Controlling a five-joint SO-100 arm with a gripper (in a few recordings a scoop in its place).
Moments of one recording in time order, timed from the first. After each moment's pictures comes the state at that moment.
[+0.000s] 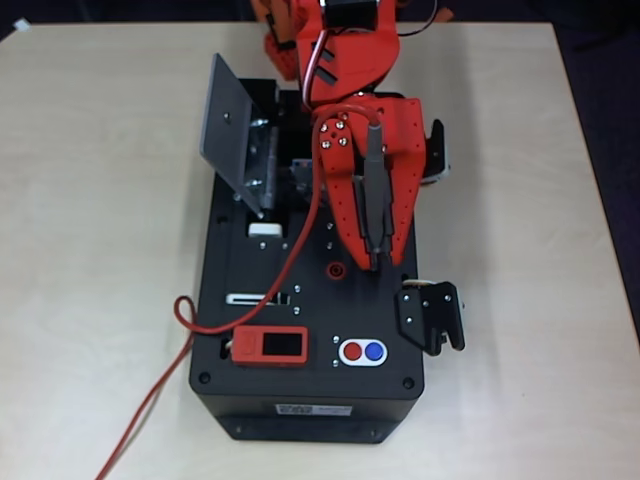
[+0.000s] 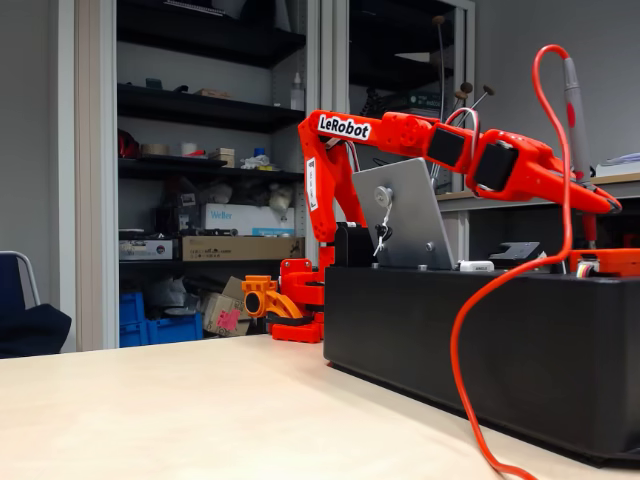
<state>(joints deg) -9.9 110.5 125.2 11.9 86.7</state>
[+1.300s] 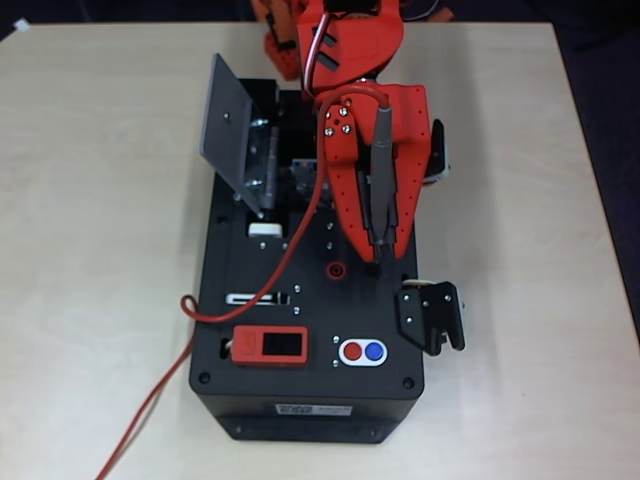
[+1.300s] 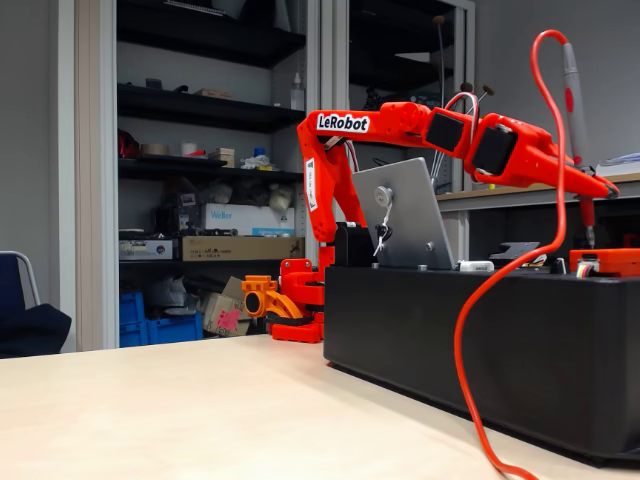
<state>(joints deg) -10.0 111.5 120.9 17.6 85.8</state>
